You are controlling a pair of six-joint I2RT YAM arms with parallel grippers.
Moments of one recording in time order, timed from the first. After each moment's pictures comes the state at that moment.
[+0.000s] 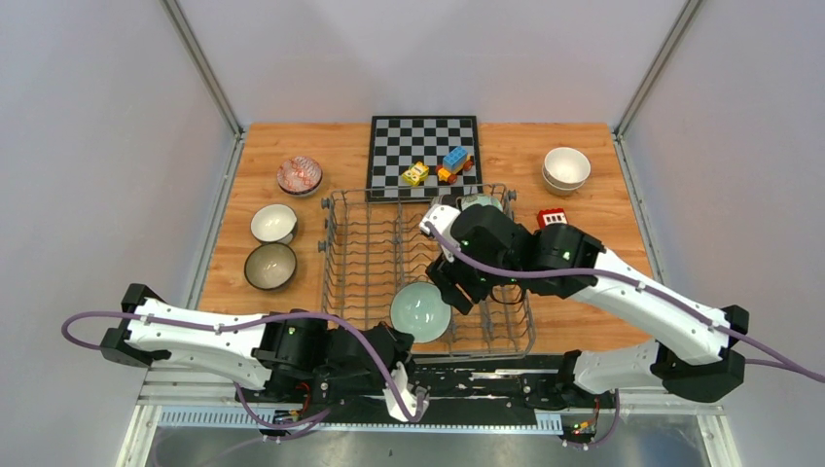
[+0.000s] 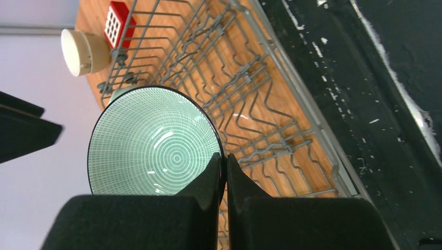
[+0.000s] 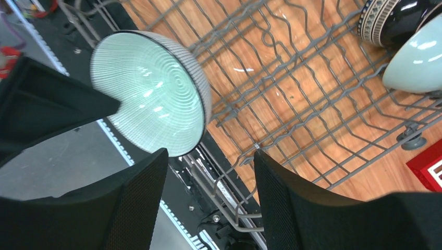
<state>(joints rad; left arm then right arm) -1.67 0.96 0.88 -0.65 -0.30 0.84 1.14 1.23 1.54 -1.14 0.04 0.14</state>
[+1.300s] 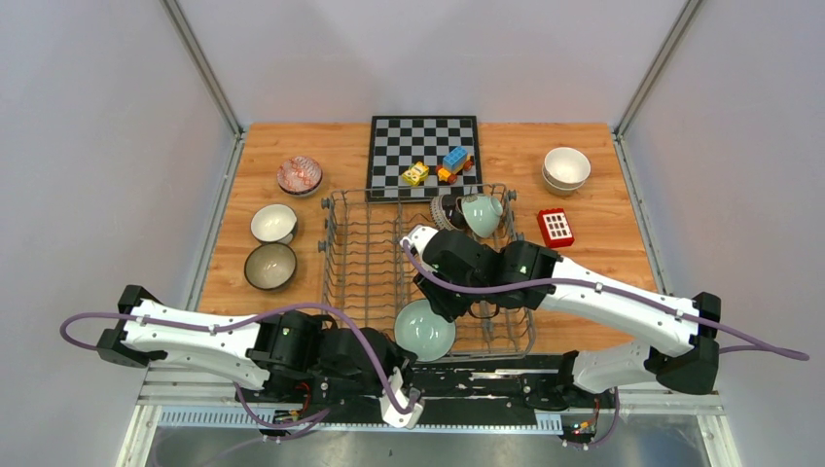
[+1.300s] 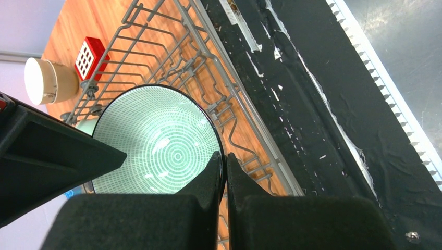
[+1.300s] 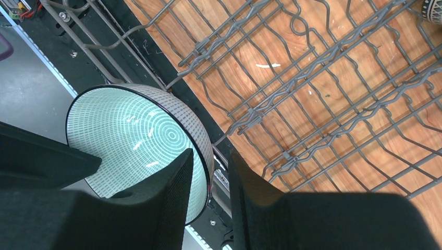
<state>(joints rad) -1.67 0.91 0.84 -0.58 -0.11 0.72 1.21 1.28 1.33 -0.97 0.08 0.27</state>
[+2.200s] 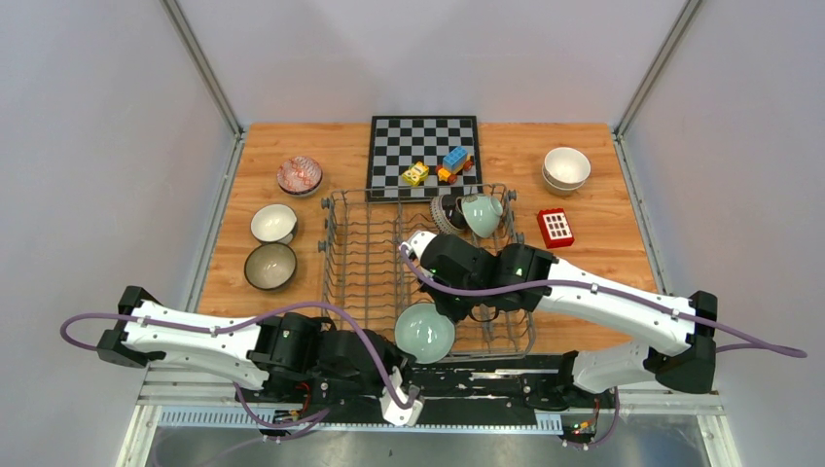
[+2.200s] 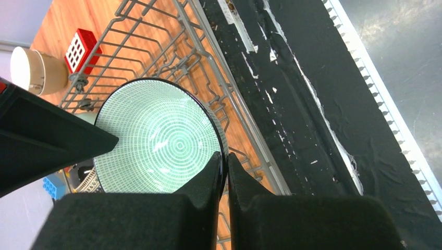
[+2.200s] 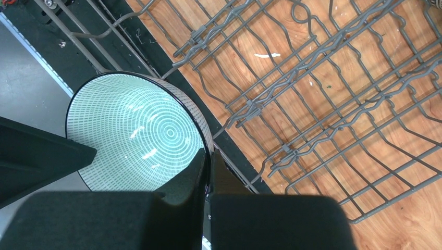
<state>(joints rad) -1.67 0.89 0.79 -0.54 -0.12 0.67 1.22 1.29 1.31 -0.99 0.08 0.28</state>
